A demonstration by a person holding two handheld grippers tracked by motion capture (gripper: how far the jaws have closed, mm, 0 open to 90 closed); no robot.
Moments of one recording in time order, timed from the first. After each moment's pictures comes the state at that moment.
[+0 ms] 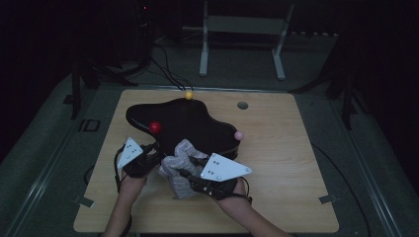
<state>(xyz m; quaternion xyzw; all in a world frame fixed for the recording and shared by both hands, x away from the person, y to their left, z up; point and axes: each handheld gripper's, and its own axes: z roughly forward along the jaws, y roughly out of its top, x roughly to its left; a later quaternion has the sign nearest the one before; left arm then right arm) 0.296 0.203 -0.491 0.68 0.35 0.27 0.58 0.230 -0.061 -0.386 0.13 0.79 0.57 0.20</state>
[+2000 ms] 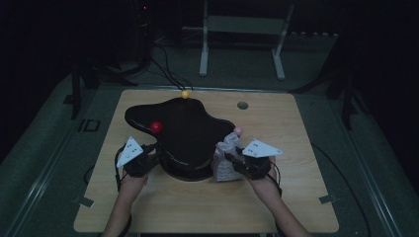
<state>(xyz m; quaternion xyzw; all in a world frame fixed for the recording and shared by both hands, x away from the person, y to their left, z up) 0.300 0.204 -0.495 0.68 0.34 0.25 0.60 0.306 -0.157 -0.455 0.28 0.80 0.49 0.21</state>
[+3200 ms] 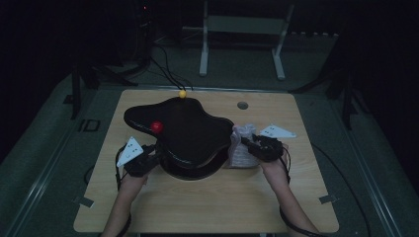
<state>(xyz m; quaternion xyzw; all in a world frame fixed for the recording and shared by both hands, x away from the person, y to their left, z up) 0.304 0.206 -0.500 0.69 0.33 0.24 0.60 0.361 -0.200 -0.468 0.38 0.77 0.48 0.21</state>
